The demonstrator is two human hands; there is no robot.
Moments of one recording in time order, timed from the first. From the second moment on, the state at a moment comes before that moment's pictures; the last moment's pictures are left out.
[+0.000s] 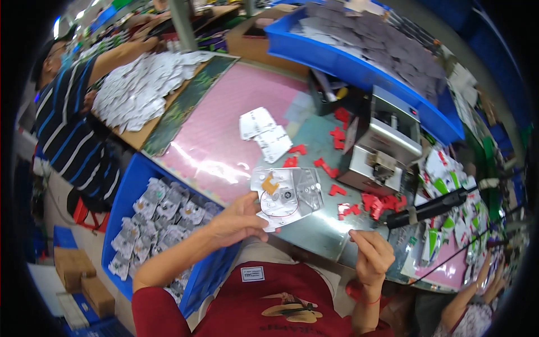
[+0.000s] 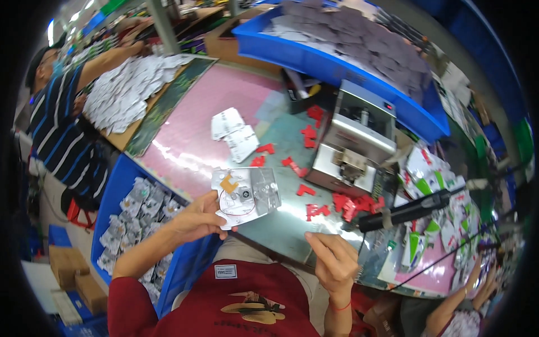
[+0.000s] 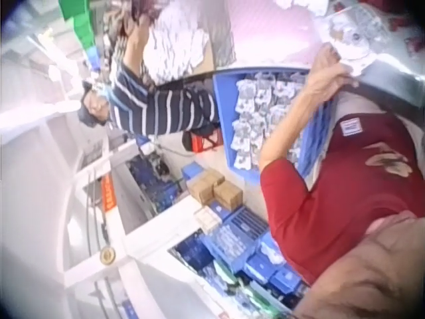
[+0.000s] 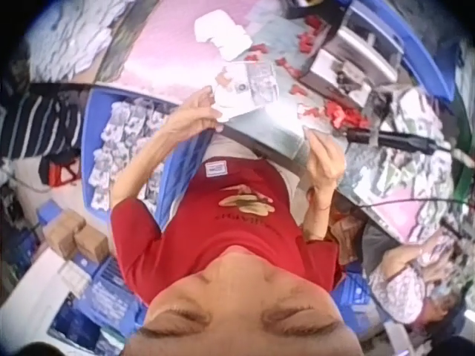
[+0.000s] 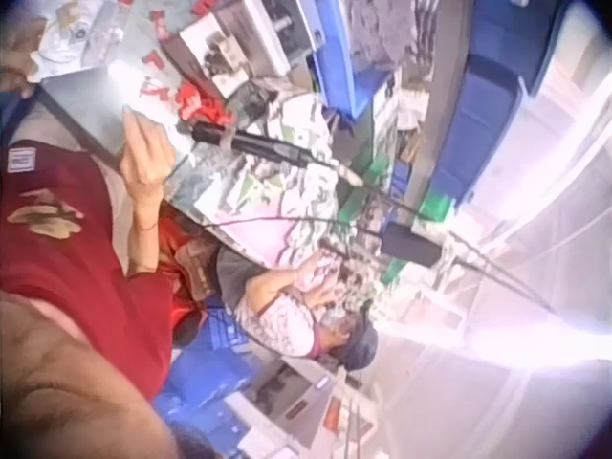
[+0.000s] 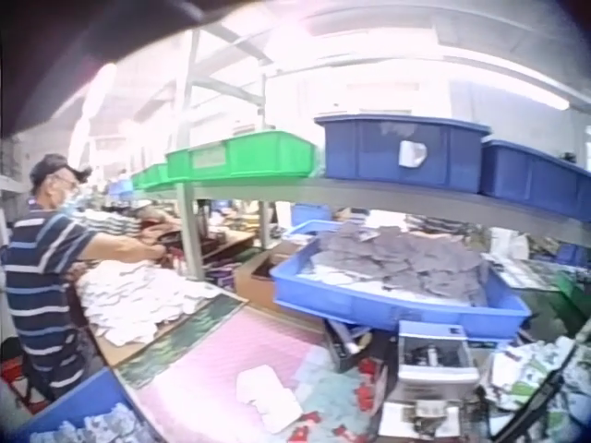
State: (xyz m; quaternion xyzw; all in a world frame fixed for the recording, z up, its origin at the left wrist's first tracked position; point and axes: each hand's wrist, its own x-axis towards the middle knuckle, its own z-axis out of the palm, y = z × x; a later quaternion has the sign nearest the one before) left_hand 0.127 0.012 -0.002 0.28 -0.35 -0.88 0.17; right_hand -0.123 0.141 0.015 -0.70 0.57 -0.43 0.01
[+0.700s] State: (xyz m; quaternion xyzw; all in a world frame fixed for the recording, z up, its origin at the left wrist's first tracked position) left_hand 0.008 0.091 -0.025 0.27 -0.42 -0.76 0.41; right_hand -0.099 0.116 0.036 -0.72 0.61 -0.31 -0.08
